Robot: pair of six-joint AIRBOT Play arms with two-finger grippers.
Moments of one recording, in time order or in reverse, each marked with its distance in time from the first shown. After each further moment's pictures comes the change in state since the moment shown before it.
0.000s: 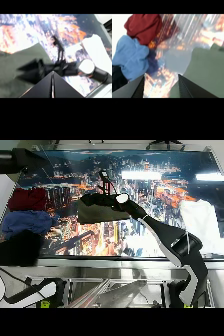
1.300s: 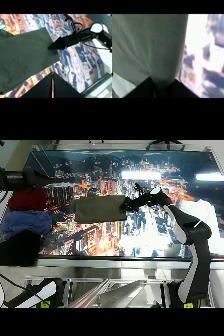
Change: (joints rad) left arm 0.036 0.055 -0.240 0.000 -0.023 0.096; right arm -0.400 -0.198 0.042 -0.364 0.641 0.522
